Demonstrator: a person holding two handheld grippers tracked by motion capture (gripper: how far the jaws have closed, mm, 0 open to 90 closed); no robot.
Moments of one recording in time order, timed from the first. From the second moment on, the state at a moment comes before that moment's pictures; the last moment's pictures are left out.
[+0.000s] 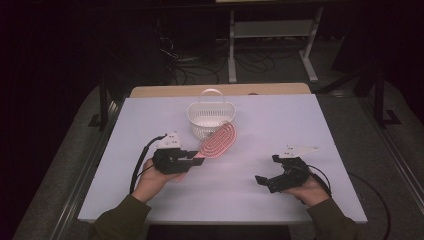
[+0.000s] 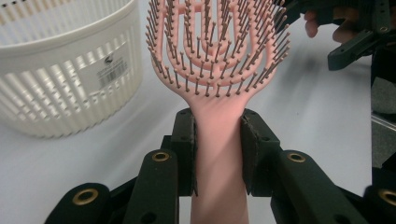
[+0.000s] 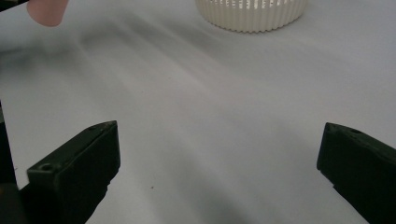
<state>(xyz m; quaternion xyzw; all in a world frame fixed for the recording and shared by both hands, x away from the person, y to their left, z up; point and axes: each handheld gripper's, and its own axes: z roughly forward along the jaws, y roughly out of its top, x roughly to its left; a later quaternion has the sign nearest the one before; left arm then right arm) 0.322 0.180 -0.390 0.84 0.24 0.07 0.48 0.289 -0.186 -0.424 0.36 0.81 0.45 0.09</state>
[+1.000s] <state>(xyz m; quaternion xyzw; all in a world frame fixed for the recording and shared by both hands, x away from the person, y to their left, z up) 0.321 0.168 -0.401 0.84 0.23 0.08 0.49 0.287 -0.179 -0.408 0.33 0.82 0.46 0.07</state>
